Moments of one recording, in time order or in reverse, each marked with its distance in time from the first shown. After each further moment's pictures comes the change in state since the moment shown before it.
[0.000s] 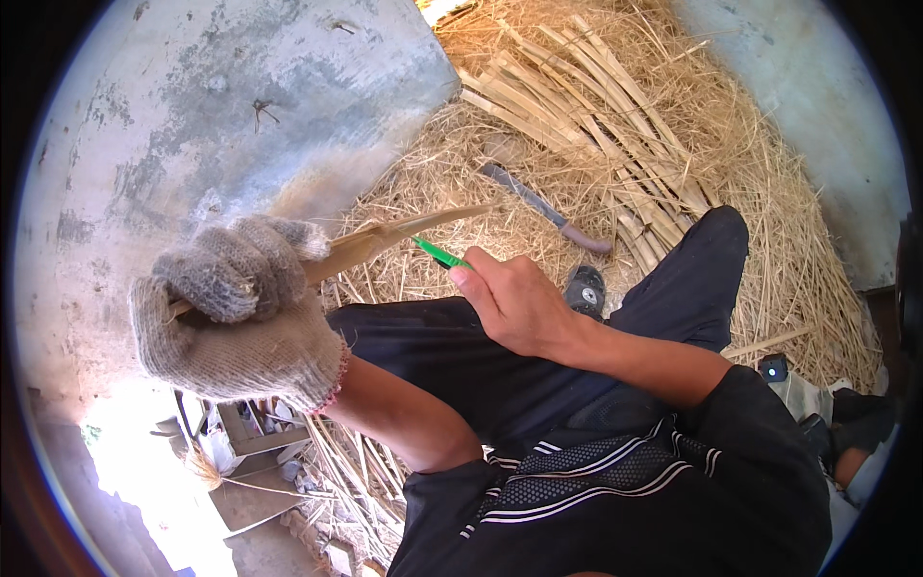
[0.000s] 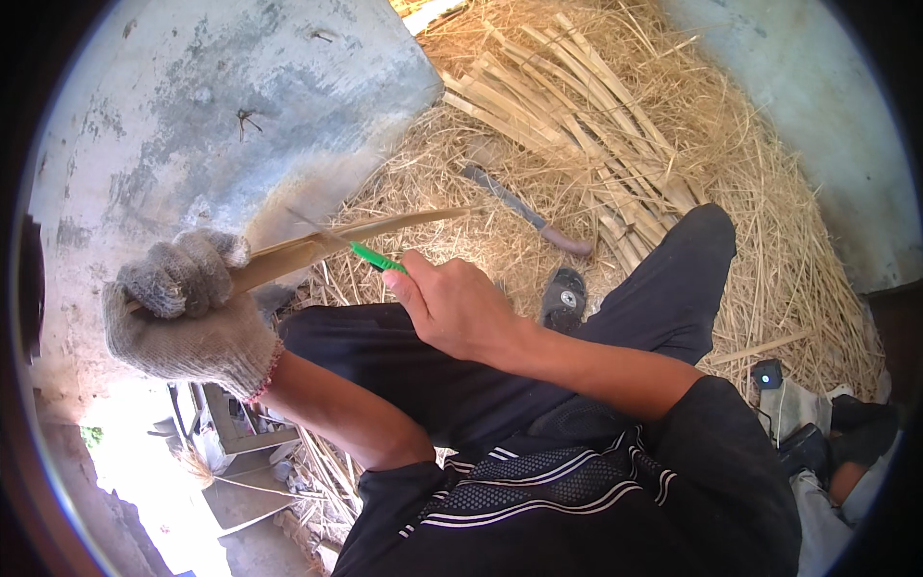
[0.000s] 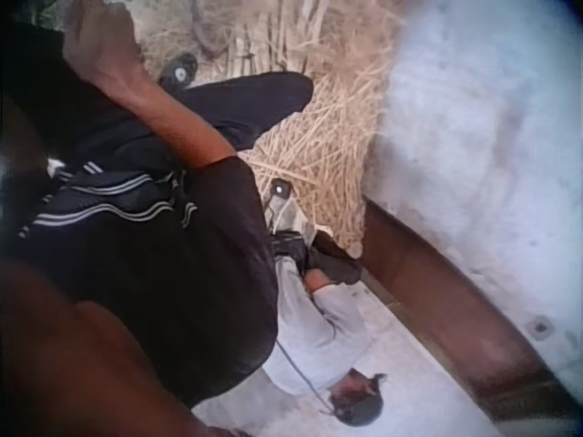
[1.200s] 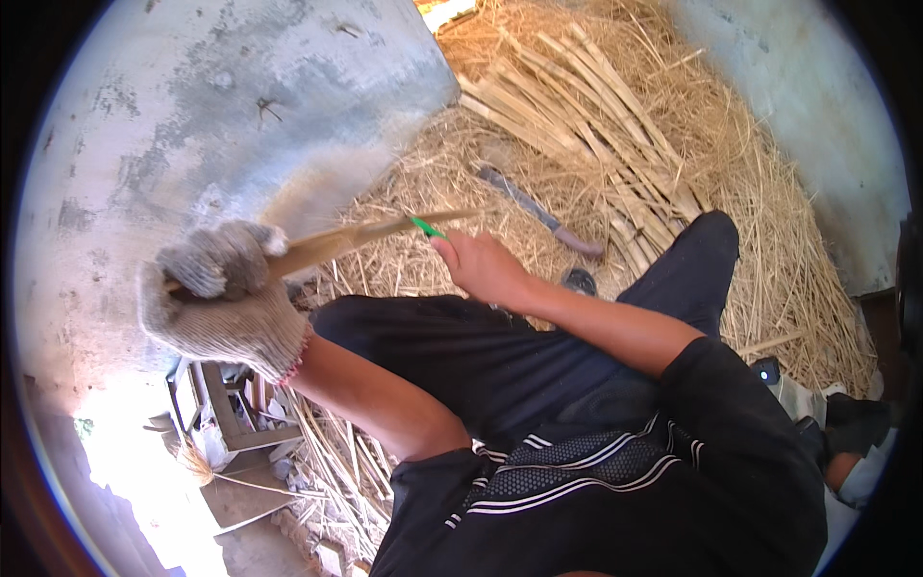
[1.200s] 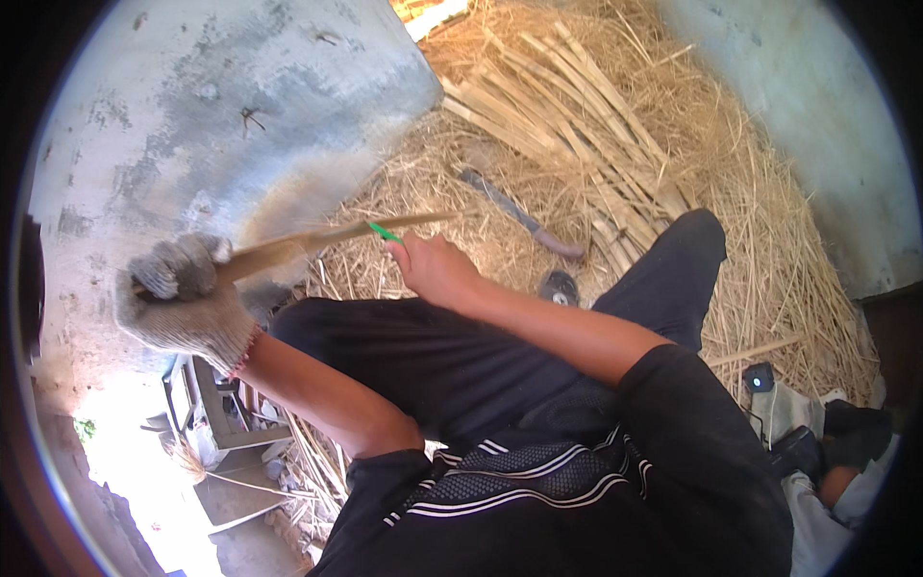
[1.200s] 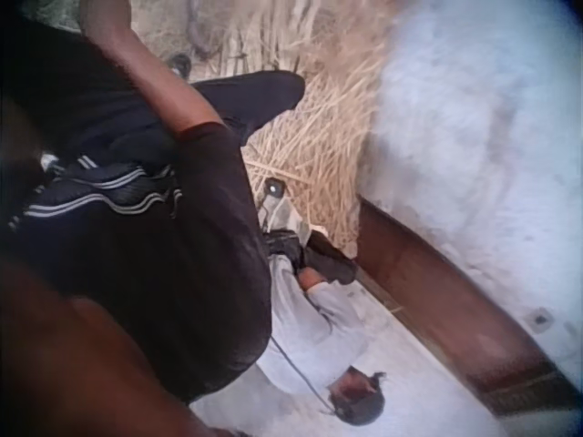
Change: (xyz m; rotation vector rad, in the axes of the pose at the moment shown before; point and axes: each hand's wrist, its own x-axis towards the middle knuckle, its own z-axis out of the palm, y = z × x) left_hand 0.019 -0.003 -0.030 -0.017 -0.008 0.098; right_hand 0.042 0.058 0.044 -0.169 -0.048 0.109
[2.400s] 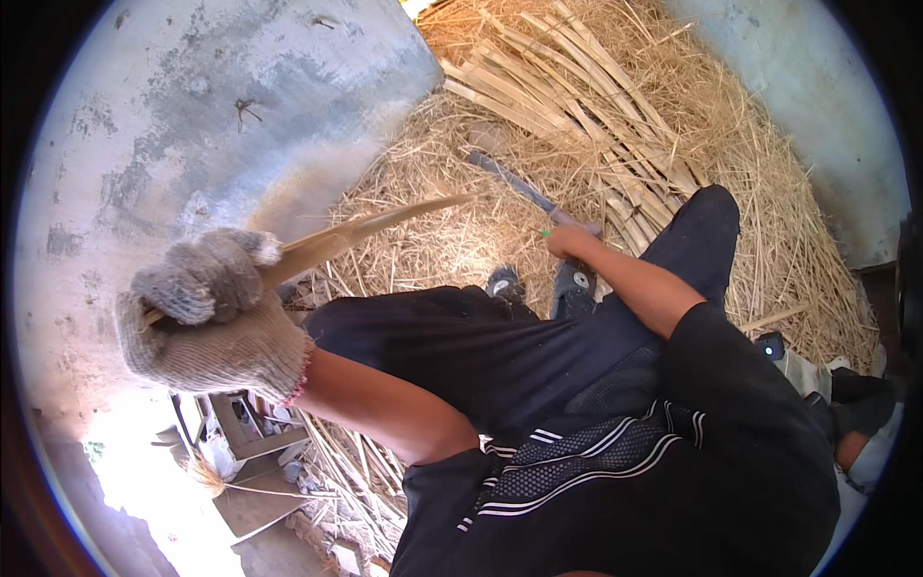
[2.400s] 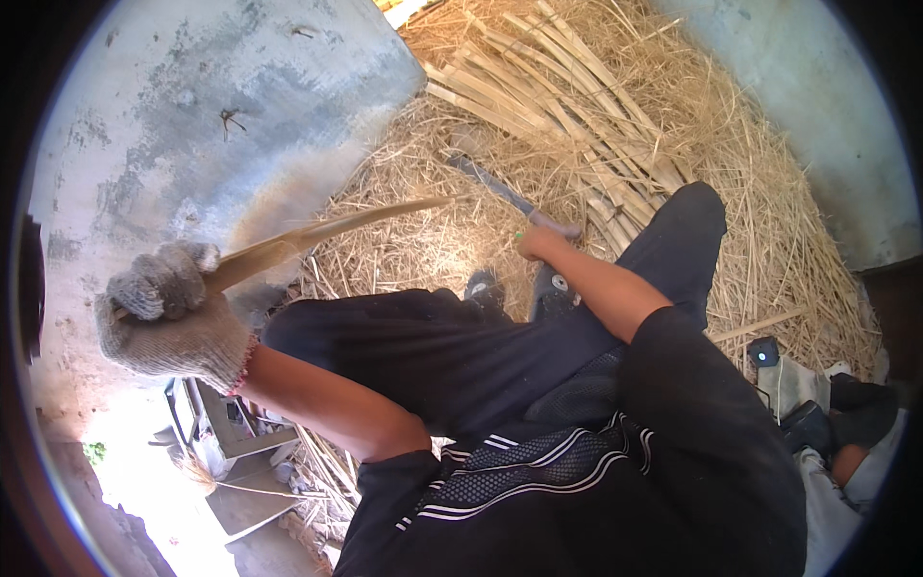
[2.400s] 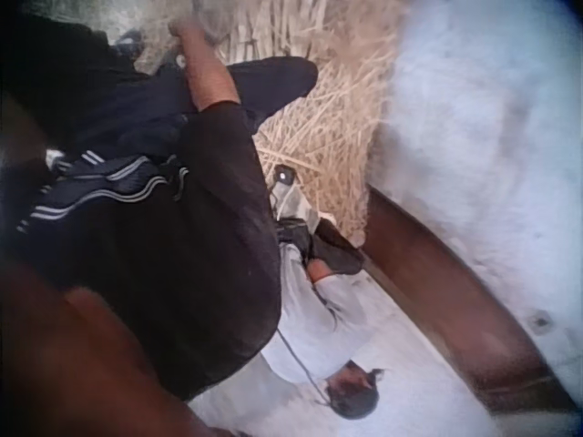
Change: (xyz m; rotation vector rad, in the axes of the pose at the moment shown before) left_hand -0.008 -0.002 0.012 -0.058 -0.013 -0.057; right_hand -0.002 0.273 -0.002 -0.821 -0.876 0.236
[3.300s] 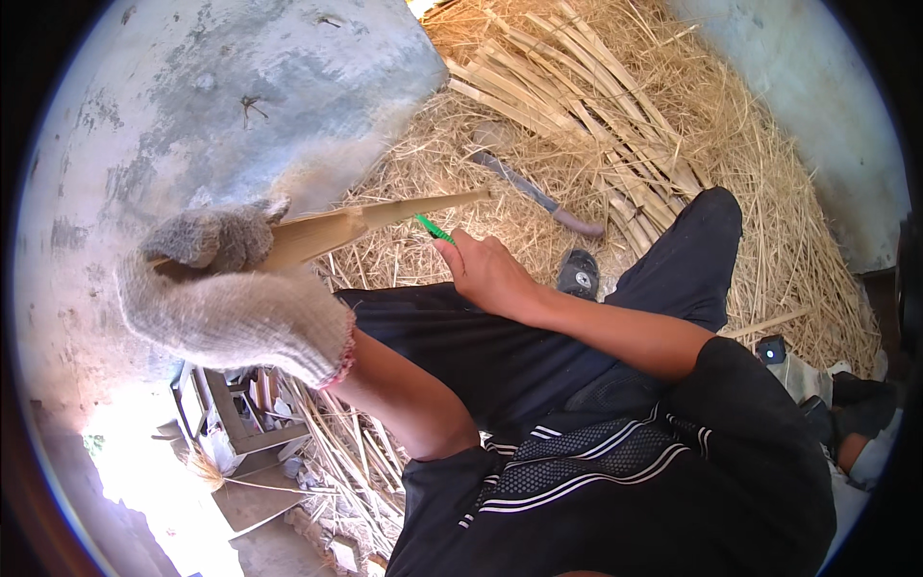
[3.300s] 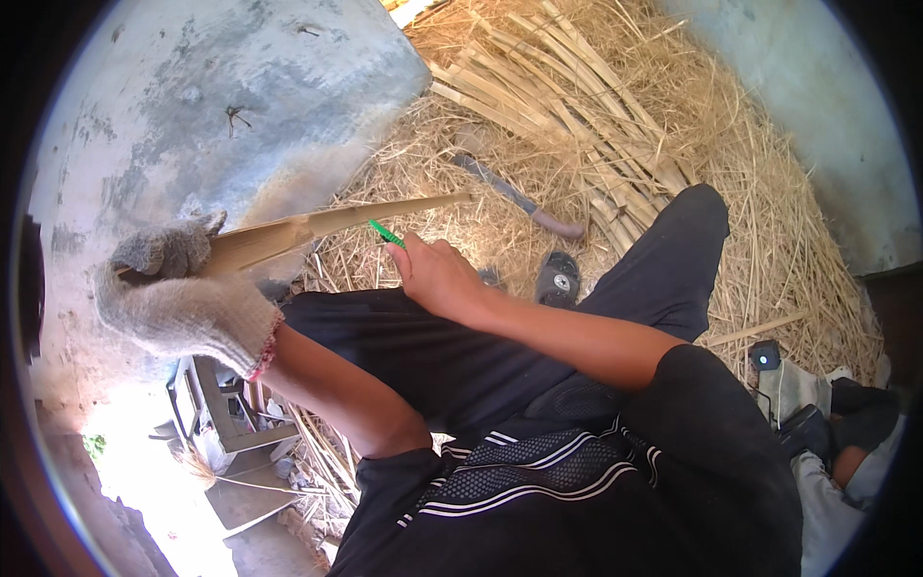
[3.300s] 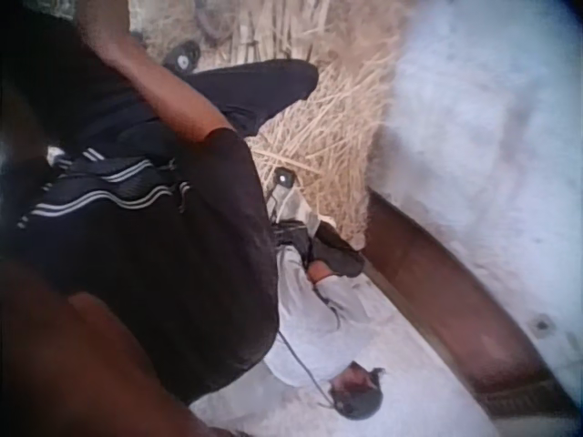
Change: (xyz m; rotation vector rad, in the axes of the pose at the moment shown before) left_hand -0.011 -0.014 0.050 0.551 0.635 0.229; right_hand -0.166 -0.199 -0.135 0.932 0.946 -0.255
